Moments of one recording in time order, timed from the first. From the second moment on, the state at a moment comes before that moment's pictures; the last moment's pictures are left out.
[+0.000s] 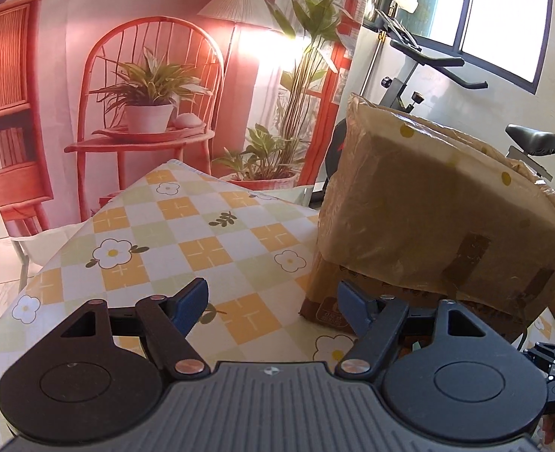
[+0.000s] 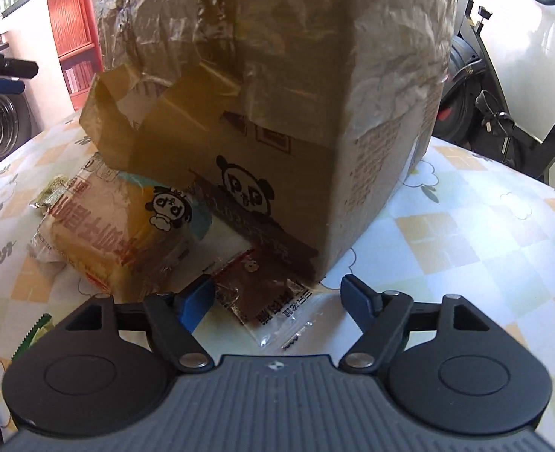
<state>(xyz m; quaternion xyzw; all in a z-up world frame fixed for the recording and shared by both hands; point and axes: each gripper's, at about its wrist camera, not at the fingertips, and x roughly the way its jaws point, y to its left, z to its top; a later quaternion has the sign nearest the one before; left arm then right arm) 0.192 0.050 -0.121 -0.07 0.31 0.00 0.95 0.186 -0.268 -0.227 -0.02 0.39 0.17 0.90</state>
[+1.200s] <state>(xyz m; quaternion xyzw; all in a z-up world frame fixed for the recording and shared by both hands) 0.189 0.071 -0.127 -0.05 0.34 -0.03 0.94 0.156 -0.230 -0.228 -0.03 0.35 0.14 0.93</state>
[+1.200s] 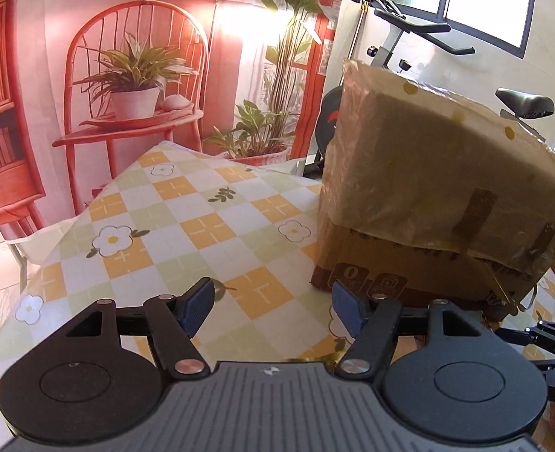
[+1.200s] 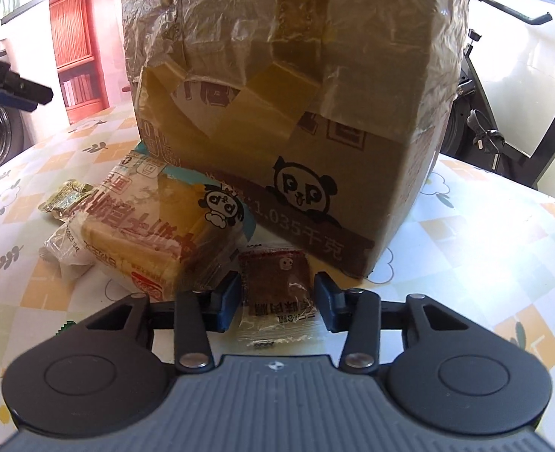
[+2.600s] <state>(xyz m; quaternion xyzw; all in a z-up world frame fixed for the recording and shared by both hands) 0.174 0.043 -0.216 -0.02 0.43 -0.14 0.89 0.133 -0.246 -0.226 0.04 0.30 0.11 0.95</state>
